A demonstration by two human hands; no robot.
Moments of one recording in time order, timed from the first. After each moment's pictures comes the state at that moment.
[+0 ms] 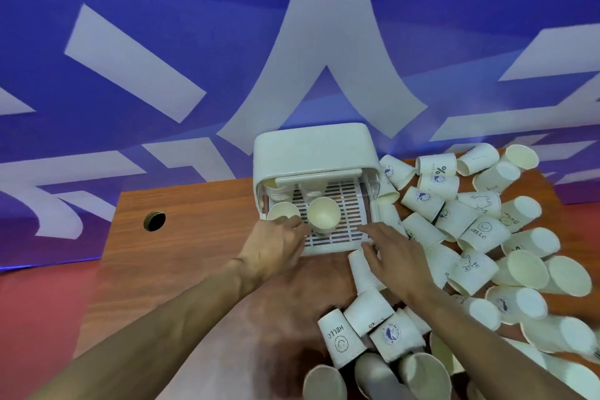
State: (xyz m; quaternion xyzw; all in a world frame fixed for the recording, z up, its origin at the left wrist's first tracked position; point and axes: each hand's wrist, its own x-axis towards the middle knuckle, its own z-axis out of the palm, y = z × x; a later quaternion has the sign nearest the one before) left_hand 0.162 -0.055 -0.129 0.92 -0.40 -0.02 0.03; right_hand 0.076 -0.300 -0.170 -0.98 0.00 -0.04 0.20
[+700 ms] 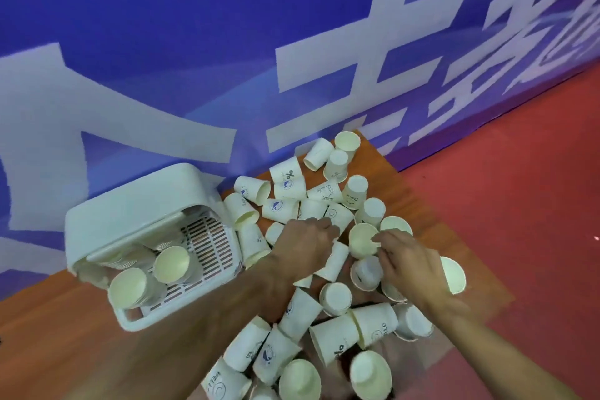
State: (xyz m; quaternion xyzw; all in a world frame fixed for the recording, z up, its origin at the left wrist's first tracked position) left_hand 0.096 -0.379 -0.115 0.80 -0.60 -0.04 0.01; right_hand -0.075 -0.538 -0.136 -0.96 0.24 -0.04 0.14
